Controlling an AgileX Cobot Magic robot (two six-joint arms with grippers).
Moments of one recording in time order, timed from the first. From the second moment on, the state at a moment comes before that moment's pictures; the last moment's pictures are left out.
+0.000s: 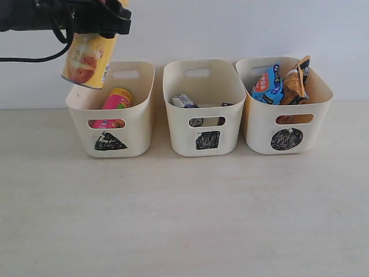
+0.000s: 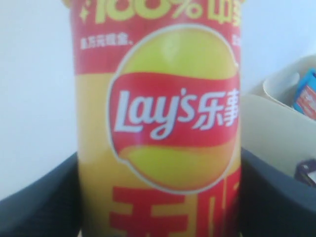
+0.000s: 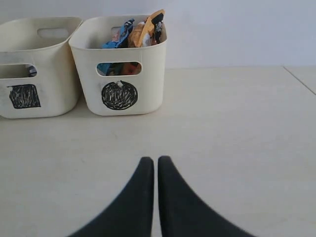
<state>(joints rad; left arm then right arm) -0.36 1.69 -1.38 -0.13 0.01 0.34 0.03 0.01 0.00 0.00 0.28 0.00</state>
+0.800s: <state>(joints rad) -0.29 2.06 -1.58 -0.14 -0.10 0.14 0.03 0.01 0.00 0.00 0.26 0.00</state>
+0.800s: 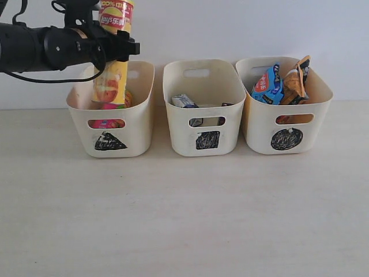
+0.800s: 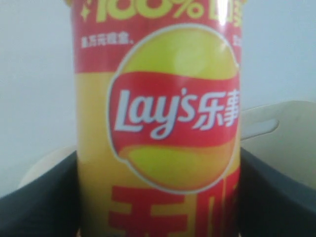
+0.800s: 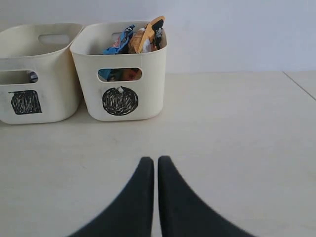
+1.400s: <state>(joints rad) -0.29 2.08 -1.59 -0.17 -0.06 0.14 0.03 0.01 0.00 0.00 0.26 0.00</state>
